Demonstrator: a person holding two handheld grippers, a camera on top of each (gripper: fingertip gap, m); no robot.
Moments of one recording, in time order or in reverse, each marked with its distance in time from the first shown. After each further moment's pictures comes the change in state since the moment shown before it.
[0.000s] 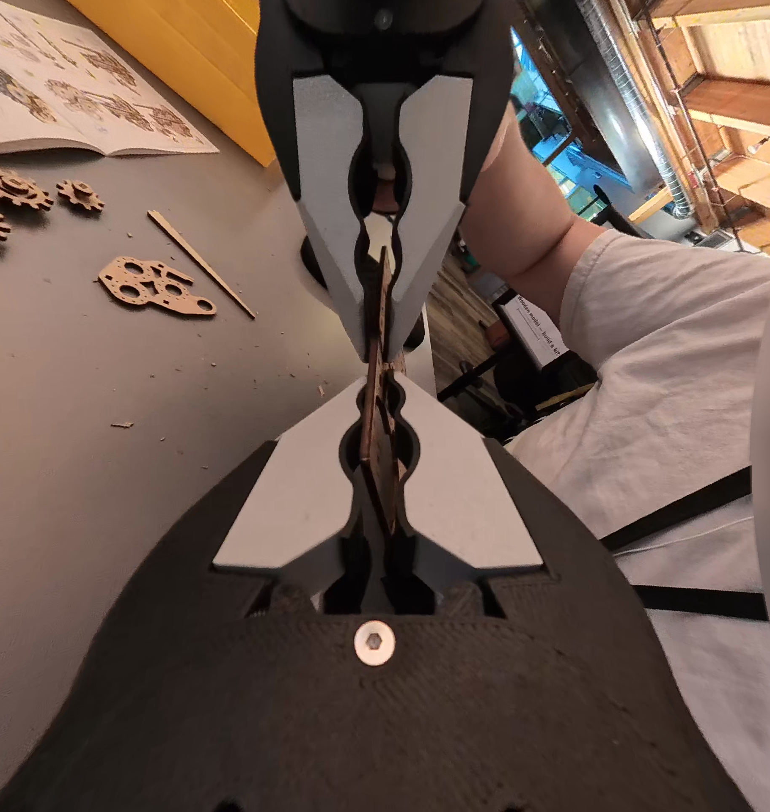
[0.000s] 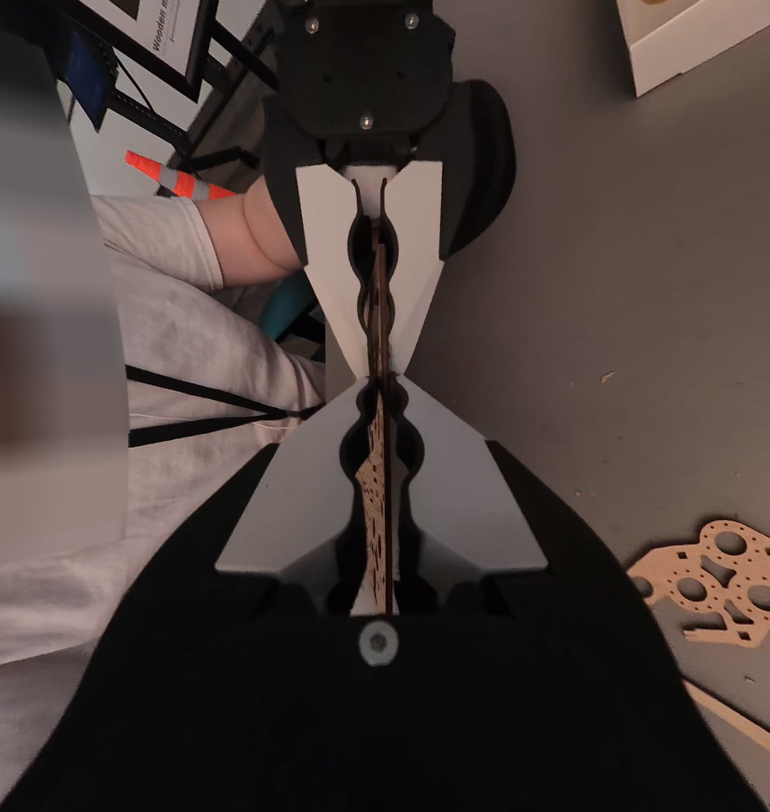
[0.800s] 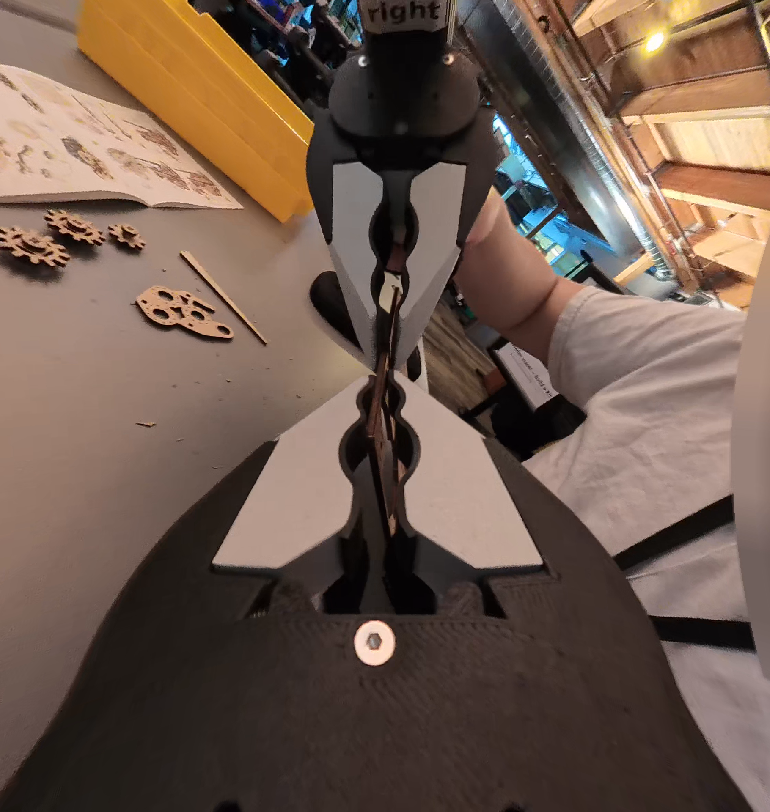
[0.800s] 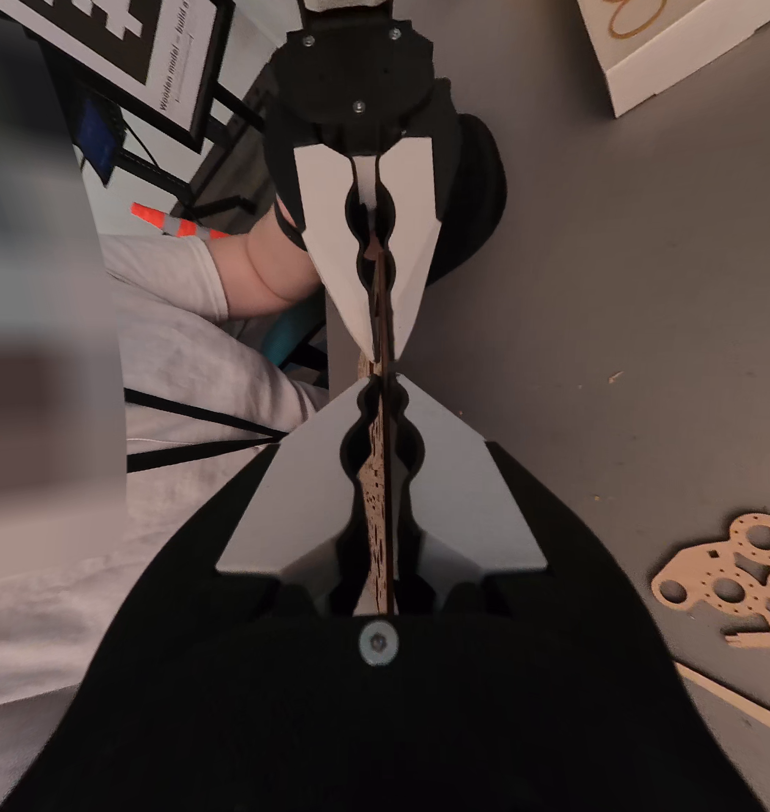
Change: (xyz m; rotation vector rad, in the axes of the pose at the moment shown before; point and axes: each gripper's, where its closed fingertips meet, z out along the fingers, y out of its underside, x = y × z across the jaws) left arm 0.001 -0.012 -0.019 0.134 -0.010 -0.020; right arm -0.003 -0.002 0.001 0.084 0.029 0.035
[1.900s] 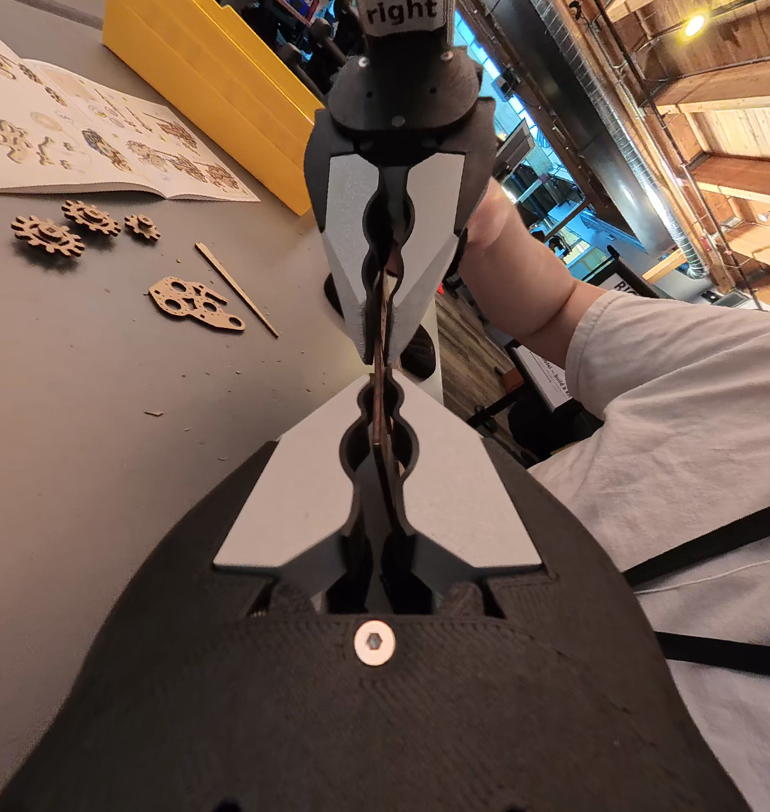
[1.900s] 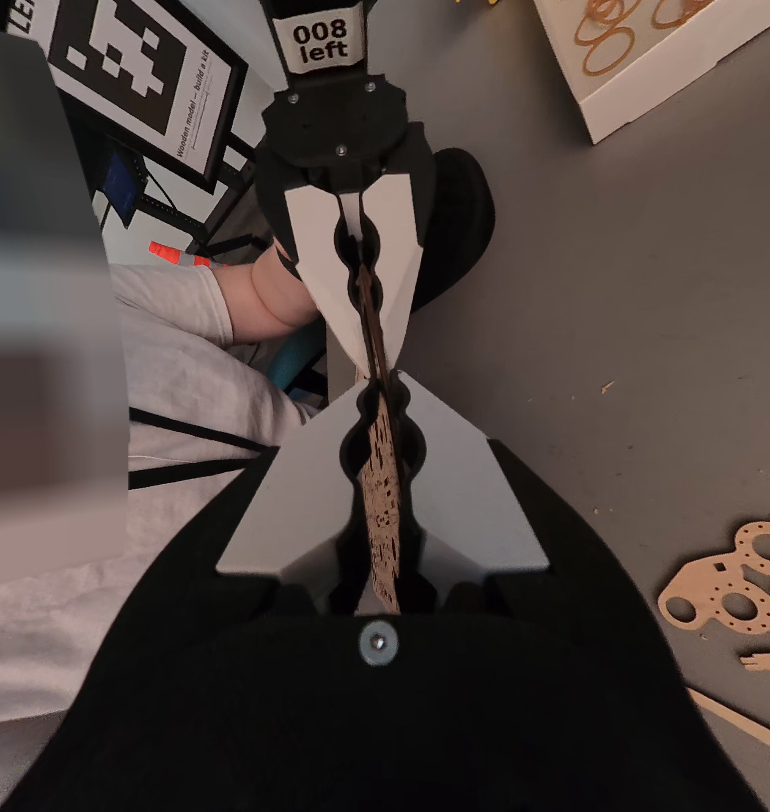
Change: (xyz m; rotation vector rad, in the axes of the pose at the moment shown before) left arm -0.003 0.005 0.003 -0.009 -0.052 0.005; right arm 0.005 -0.005 0.000 0.081 -0.014 0.021
